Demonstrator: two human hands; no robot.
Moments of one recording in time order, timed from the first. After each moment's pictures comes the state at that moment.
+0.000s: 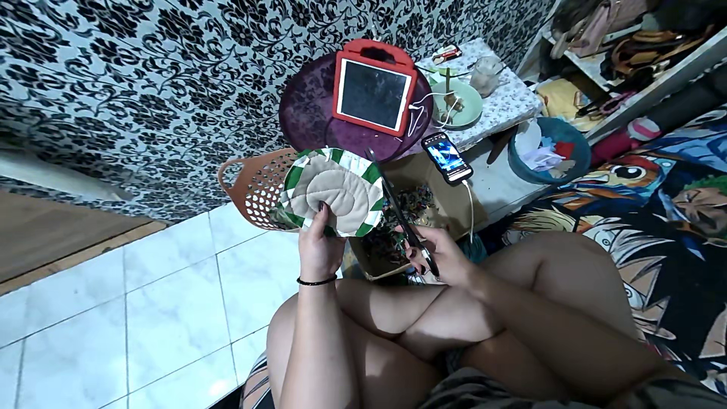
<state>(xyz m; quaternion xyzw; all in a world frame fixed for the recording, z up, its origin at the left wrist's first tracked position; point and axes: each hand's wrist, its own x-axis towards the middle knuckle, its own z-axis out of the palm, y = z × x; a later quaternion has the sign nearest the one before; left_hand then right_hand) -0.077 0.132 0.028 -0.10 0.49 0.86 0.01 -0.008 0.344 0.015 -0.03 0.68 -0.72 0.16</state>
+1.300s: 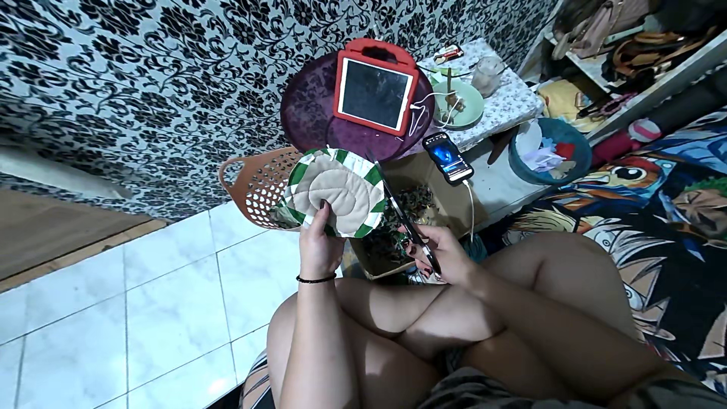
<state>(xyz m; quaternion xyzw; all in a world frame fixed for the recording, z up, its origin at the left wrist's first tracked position) -0.079 0.129 0.028 -0.11 0.50 0.86 0.02 -0.008 0.344 0.023 0.01 0.66 -0.73 0.17</state>
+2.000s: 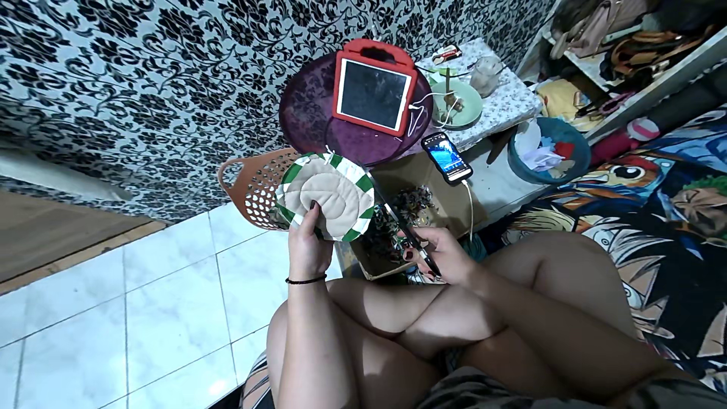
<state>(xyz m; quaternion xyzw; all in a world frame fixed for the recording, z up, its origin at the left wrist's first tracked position) -0.084 0.116 0.027 -0.11 0.54 0.84 -0.01 -0.009 0.347 0.025 0.00 0.68 -0.71 0.20</state>
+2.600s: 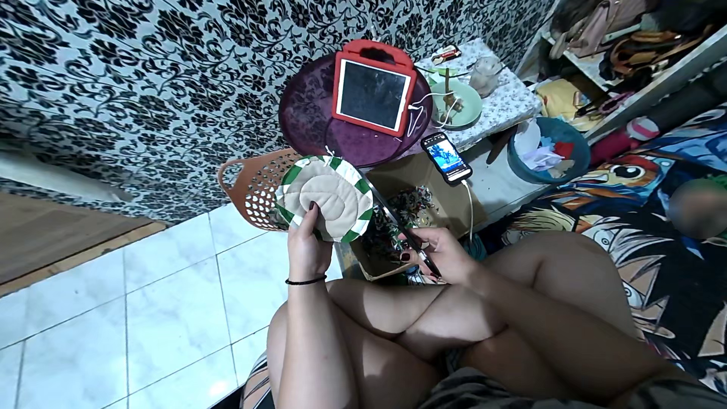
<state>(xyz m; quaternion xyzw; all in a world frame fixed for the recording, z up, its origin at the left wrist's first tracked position) -0.086 0.116 0.026 -0.12 0.54 0.83 -0.01 -0.010 0.348 0.027 0.01 0.69 -0.70 0.21</state>
